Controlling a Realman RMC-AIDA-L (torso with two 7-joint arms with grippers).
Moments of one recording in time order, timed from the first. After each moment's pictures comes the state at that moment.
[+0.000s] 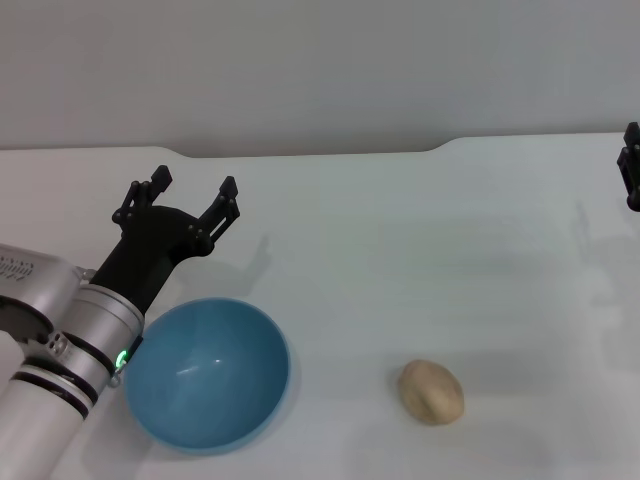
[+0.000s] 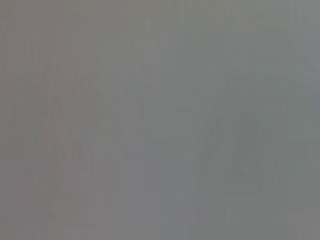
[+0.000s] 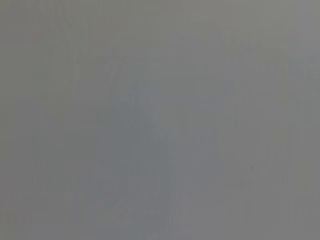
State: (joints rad) left arm -0.35 -2.07 2.46 0.49 -0.81 1.00 -0.12; right arm 0.38 2.07 -2.37 -0.25 1.04 -1.22 -0.12
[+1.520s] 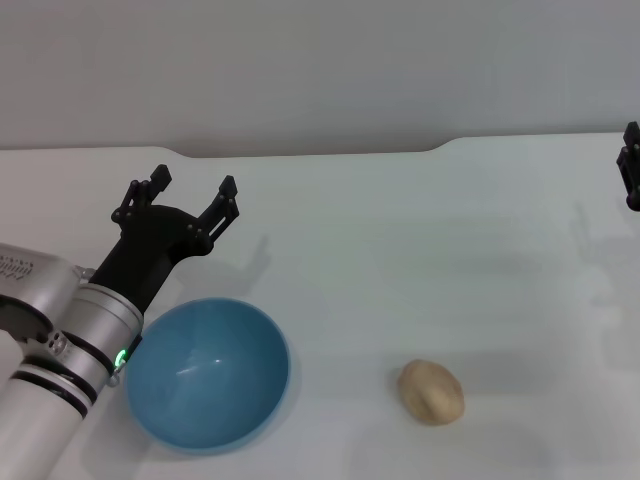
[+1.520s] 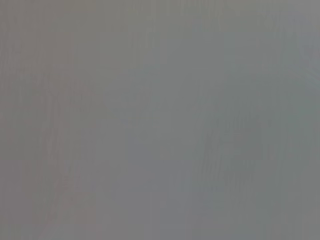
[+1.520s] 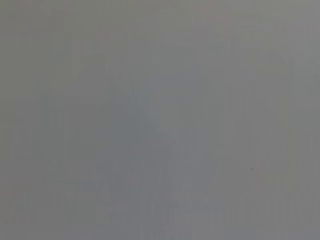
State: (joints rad) left arm -0.36 -2.07 2.46 0.49 -0.81 1.00 -0.12; right arm 0.38 2.07 -2.37 -0.25 1.04 -1.22 -0.12
